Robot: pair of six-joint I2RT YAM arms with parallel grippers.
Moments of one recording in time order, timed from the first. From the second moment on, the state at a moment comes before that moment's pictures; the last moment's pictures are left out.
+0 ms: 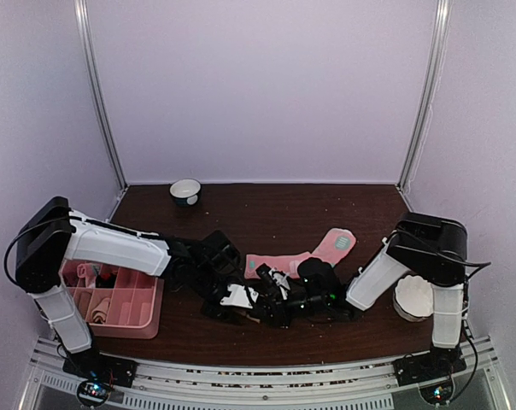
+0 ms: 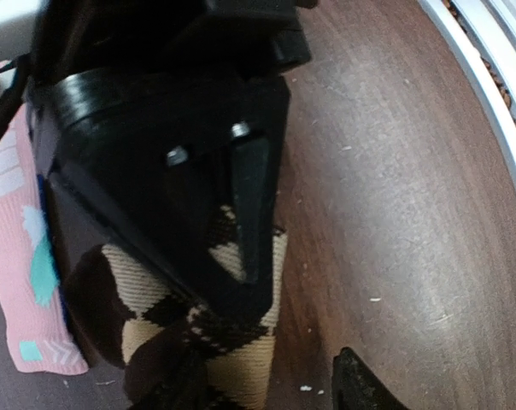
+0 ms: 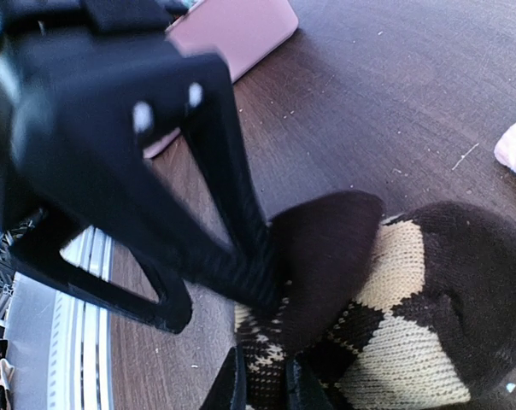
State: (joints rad) left arm -0.98 1.74 1.00 -0.38 0.29 0.90; right arm 0.98 2.04 0.72 0.85 -0.49 0.42
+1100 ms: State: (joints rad) left arm -0.93 1.85 1.11 -0.41 0.33 0.89; right arm 0.98 1.94 0.57 0.91 -0.42 0.41
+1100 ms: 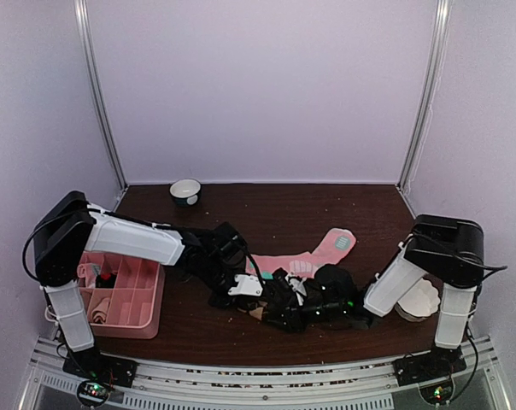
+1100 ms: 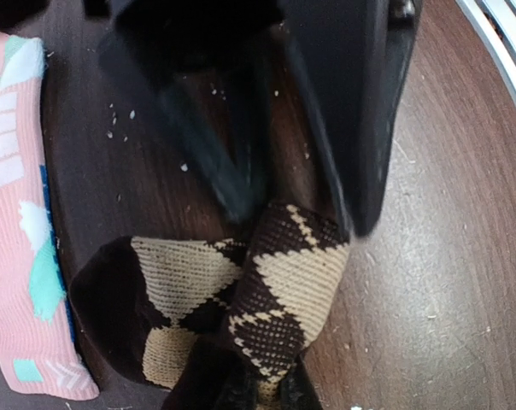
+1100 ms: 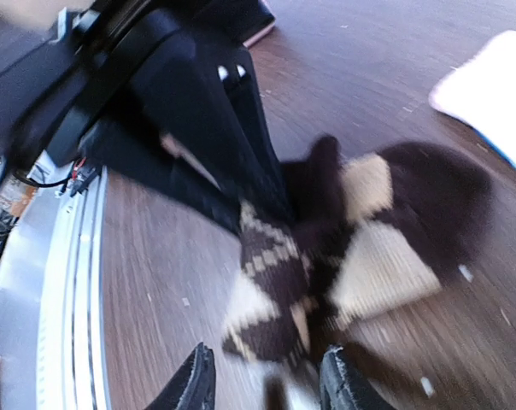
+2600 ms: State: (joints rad) left arm -0.90 1.98 1.29 -0.71 0.53 0.91; right arm 0.95 1.95 0.68 0.76 -0.18 0.34
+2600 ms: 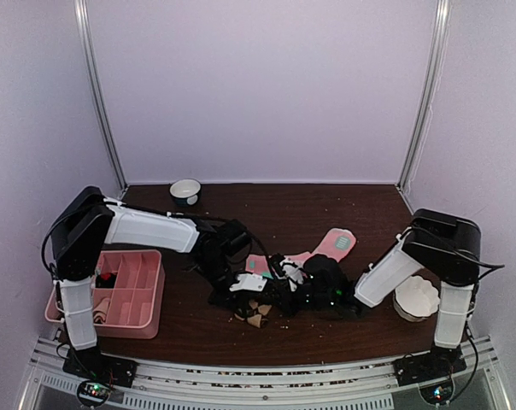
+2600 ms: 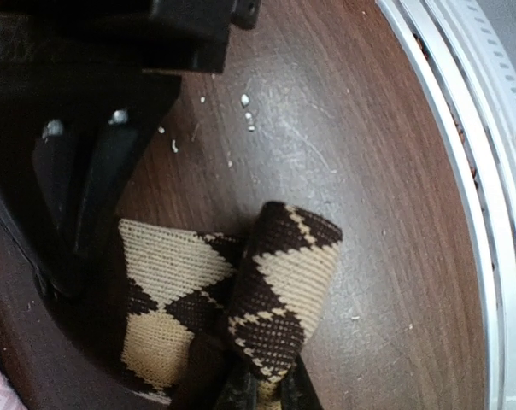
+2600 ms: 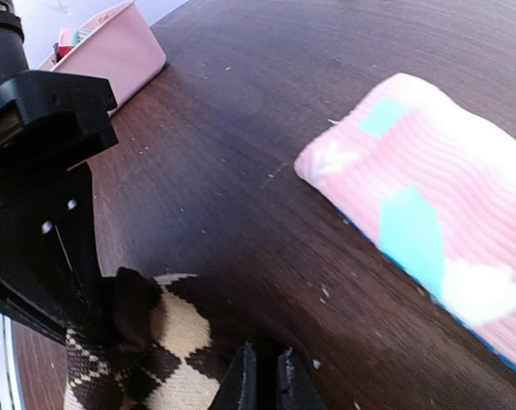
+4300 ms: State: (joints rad) left arm -0.79 2.39 1.76 -1.29 0.84 0.86; right arm 1.25 1.84 0.68 0.60 0.14 -0.44
